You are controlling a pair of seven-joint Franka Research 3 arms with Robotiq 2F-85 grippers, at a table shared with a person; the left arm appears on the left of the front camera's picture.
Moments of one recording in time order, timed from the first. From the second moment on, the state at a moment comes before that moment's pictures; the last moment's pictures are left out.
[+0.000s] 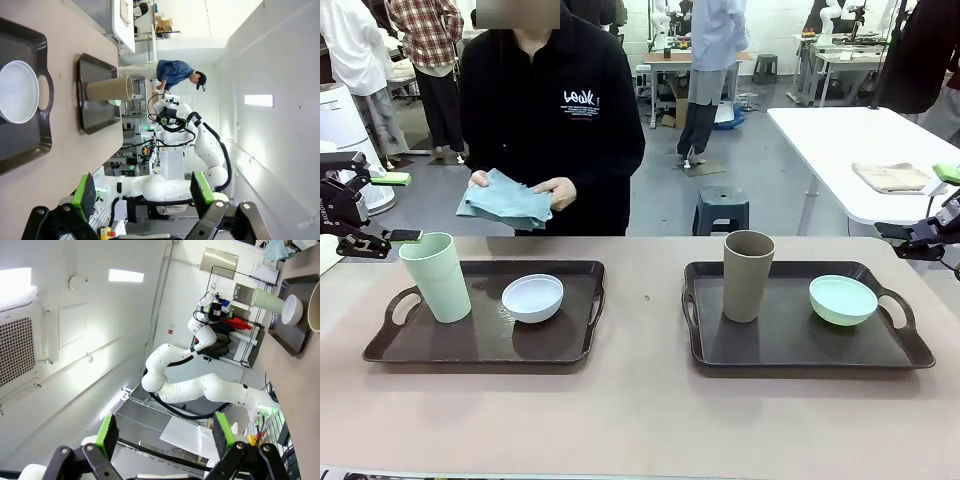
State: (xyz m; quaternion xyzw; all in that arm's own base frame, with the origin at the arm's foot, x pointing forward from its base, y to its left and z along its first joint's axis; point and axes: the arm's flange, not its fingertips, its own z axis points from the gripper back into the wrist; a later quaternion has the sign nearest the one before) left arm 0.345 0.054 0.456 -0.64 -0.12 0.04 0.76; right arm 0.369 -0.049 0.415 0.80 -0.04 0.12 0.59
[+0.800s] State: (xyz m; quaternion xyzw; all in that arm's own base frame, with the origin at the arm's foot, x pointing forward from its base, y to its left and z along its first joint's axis) left arm 0.345 0.054 0.456 -0.64 -0.12 0.04 0.76; right arm 0.369 -0.049 0.415 0.80 -0.04 0.12 0.59
